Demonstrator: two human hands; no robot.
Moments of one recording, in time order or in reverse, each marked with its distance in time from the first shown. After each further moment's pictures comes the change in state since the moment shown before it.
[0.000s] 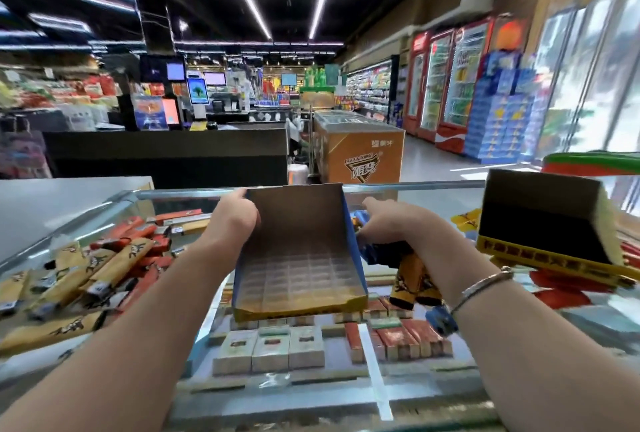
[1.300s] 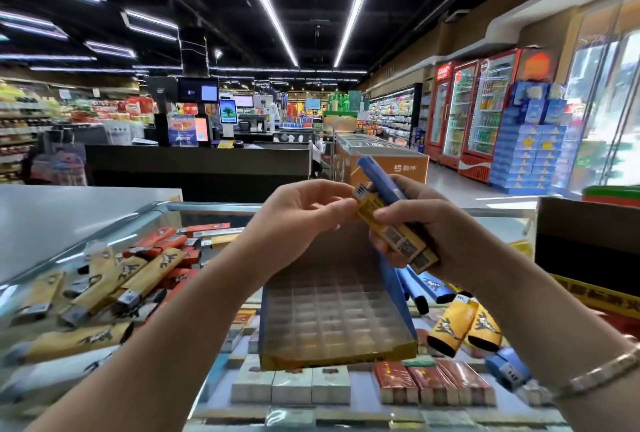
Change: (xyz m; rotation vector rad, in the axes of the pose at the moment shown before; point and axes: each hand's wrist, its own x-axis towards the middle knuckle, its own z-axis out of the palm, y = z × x) left_hand -0.049 0.026 -0.016 -0.392 -0.367 0.515; right_hand -0.053 -0.021 -0.015 1.413 -0.199 -0.654
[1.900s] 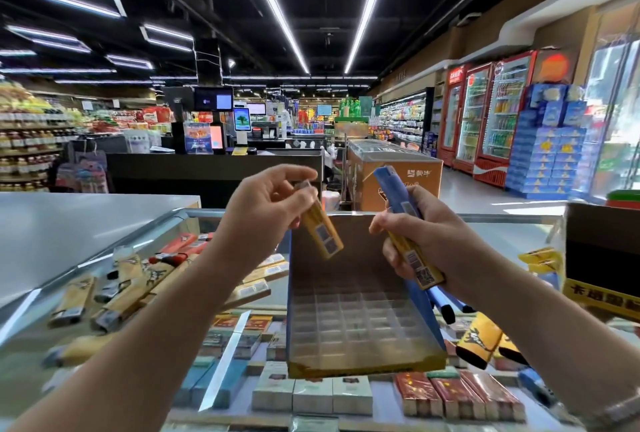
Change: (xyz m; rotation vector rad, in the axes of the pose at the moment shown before) left_hand -0.003 -0.004 -0.044 0.226 0.241 0.132; right_hand 0.011 0.019 0.008 -0.194 0.170 -0.073
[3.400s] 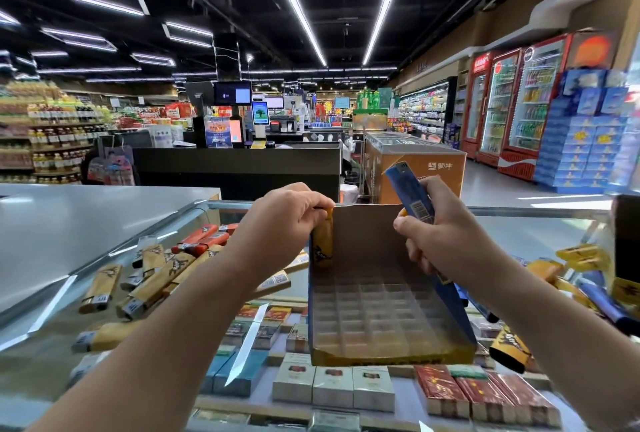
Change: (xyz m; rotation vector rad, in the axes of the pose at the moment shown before) left_hand -0.002 -0.026 -0.003 0.619 -0.132 0.161; right_hand 0.008 0.014 0.014 -0.460 0.164 -0.145
